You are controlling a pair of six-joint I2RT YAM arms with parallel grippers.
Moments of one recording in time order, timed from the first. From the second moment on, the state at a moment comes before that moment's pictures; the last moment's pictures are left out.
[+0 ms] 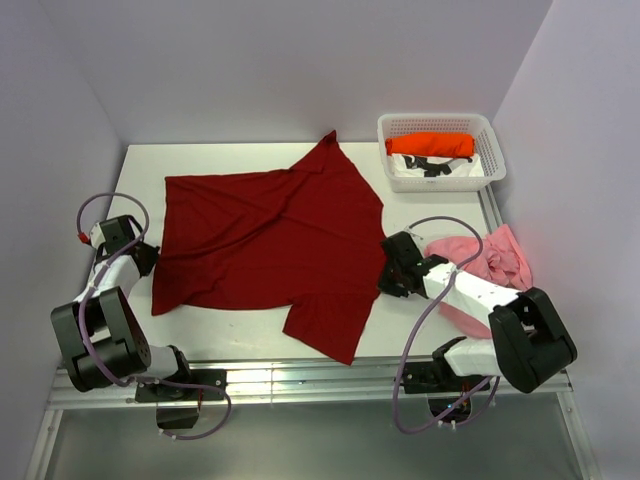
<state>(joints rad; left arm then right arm) 0.37 1.35 0.68 -0.19 -0.10 -0.75 0.47 1.28 0.57 -0.38 0.12 0.82</state>
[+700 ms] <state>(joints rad) 0.37 1.39 0.69 -0.11 -0.06 -0.72 0.46 1.12 0.51 -0.40 0.03 0.80</state>
